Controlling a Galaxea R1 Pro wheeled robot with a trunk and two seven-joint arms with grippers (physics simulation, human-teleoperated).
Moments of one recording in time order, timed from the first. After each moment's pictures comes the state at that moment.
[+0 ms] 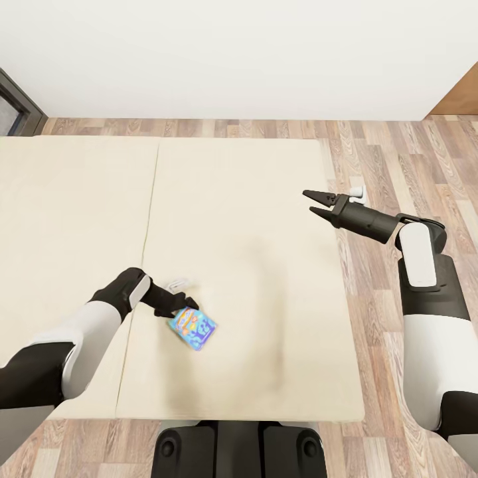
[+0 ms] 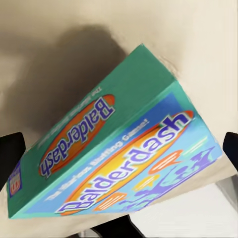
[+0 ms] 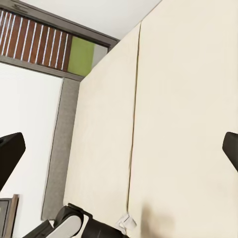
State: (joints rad) left arm -1.20 0.06 0.03 -0.30 0.07 1.04 -0.43; right arm -1.06 -0.16 -0.15 -1.29 -0.81 1.04 0.48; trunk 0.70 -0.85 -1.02
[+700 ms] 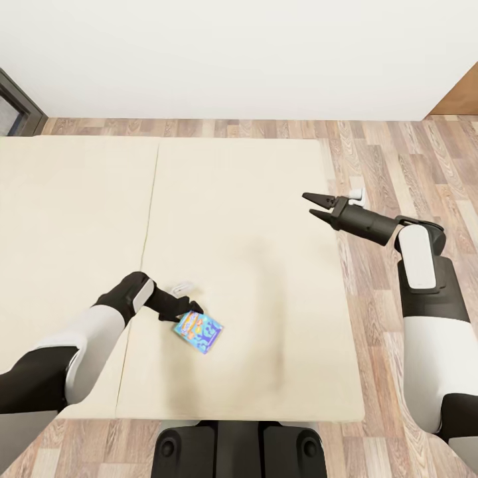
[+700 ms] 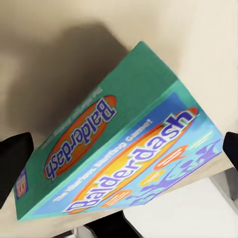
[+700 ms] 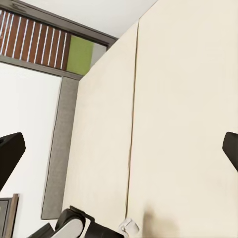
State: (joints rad) left arm -1.18 0.04 0.03 -0.30 0.07 1.04 -0.44; right arm -1.05 -0.16 -0.15 -1.29 -0.81 1.04 0.48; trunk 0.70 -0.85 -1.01
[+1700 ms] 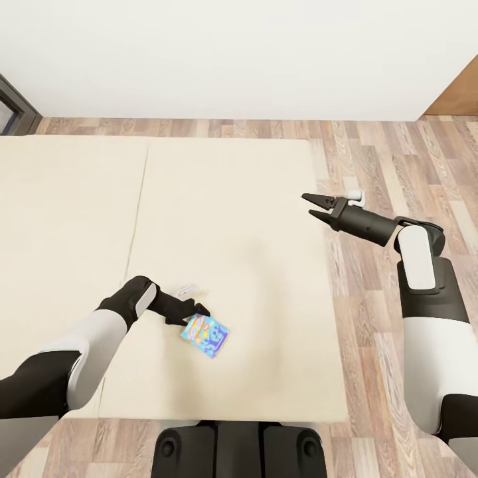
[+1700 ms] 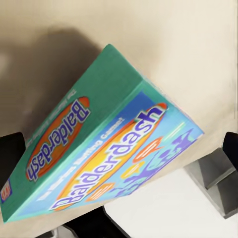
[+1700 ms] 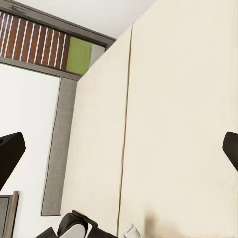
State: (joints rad) left arm -1.16 0.03 0.02 -0.30 0.06 1.03 -0.56; right arm -1.04 -0.16 -0.15 -1.29 -0.81 1.04 0.48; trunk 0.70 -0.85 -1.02
